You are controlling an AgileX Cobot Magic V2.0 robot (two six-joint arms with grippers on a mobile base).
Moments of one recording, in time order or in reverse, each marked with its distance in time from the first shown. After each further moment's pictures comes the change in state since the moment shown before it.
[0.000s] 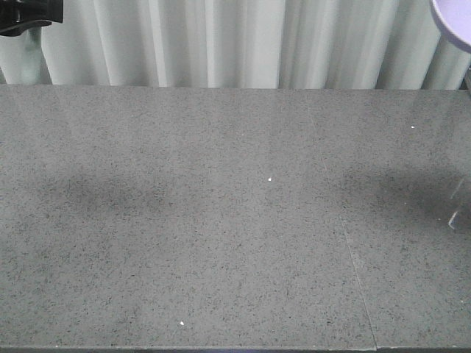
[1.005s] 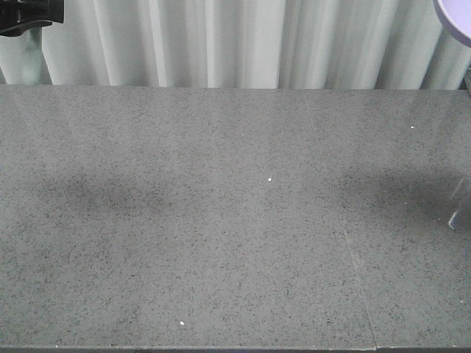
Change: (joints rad) left arm 0.000 0.000 0.000 0.000 0.000 0.000; right arm 0.000 -0.008 0.000 0.003 -0.003 0.000
